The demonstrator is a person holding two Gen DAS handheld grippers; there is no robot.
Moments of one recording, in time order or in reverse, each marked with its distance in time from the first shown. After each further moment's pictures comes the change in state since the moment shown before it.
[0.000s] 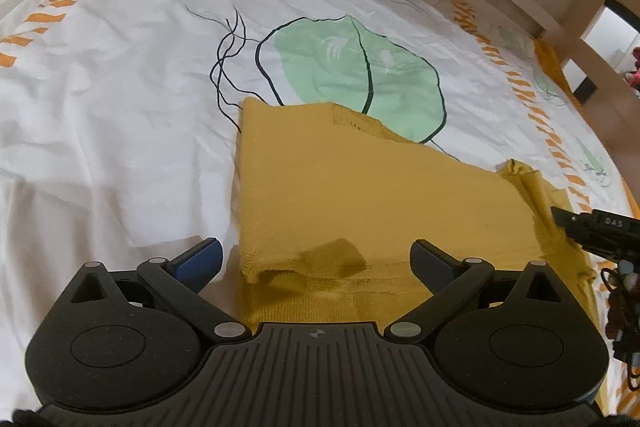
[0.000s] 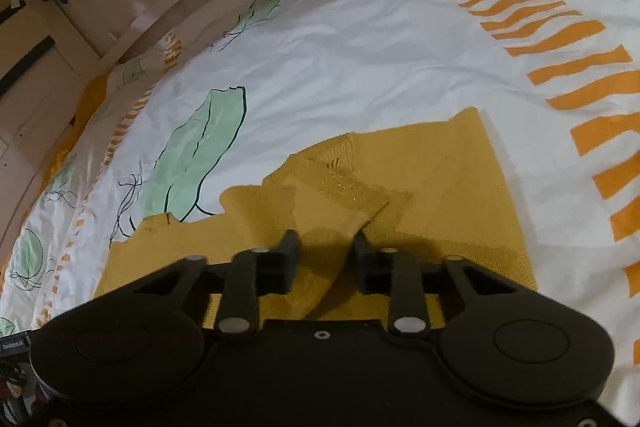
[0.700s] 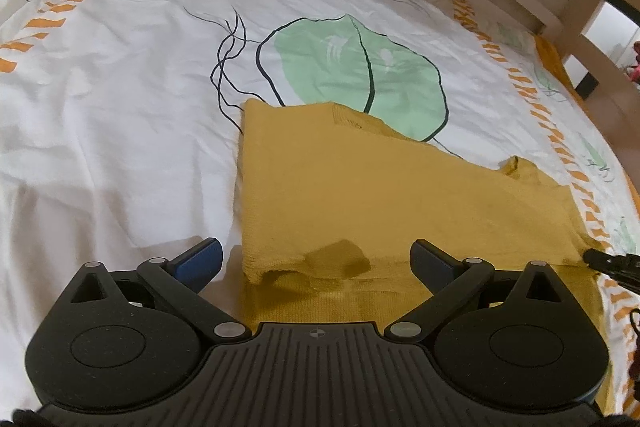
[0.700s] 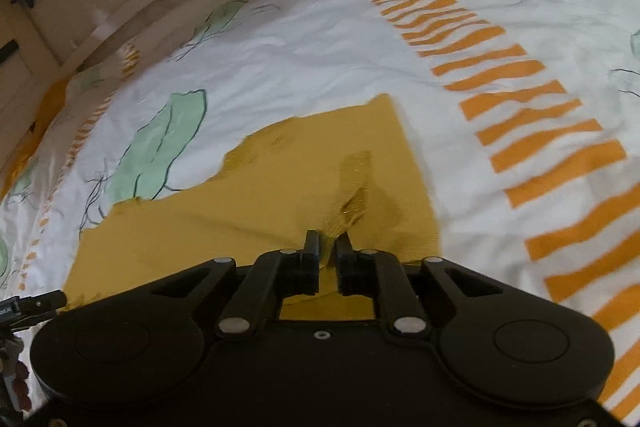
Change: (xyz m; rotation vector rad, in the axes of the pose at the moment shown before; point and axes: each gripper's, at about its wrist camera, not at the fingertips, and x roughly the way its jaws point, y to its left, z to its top) left arm 0.001 -0.001 -0.001 0.019 -0.002 0.012; right arm -0.057 -0.001 -0.033 0.033 -0.060 -0.174
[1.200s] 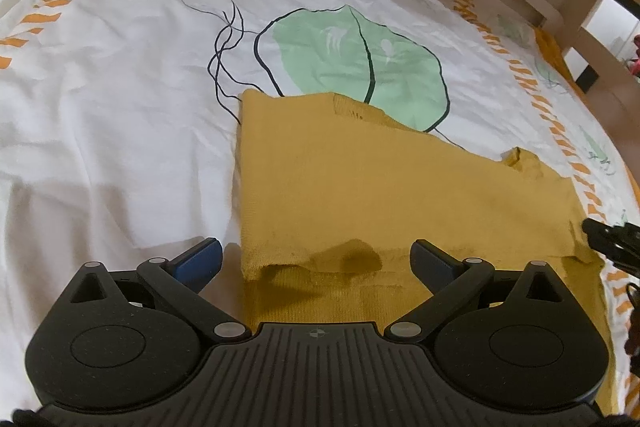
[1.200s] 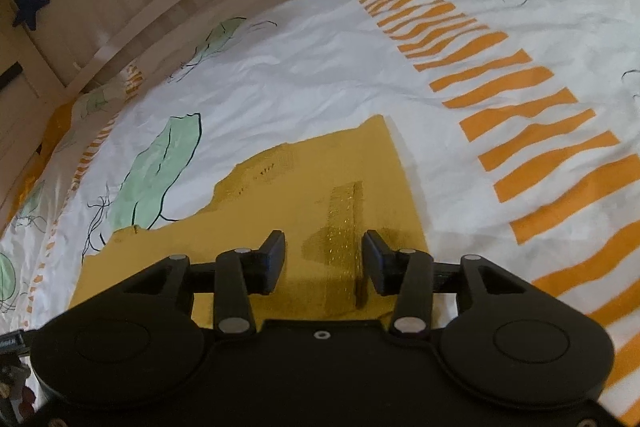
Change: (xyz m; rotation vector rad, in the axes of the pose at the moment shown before) left arm 0.006 0.001 0.000 0.009 0.024 -0.004; right arm 0.017 -0.014 0.013 0.030 -0.028 0.047
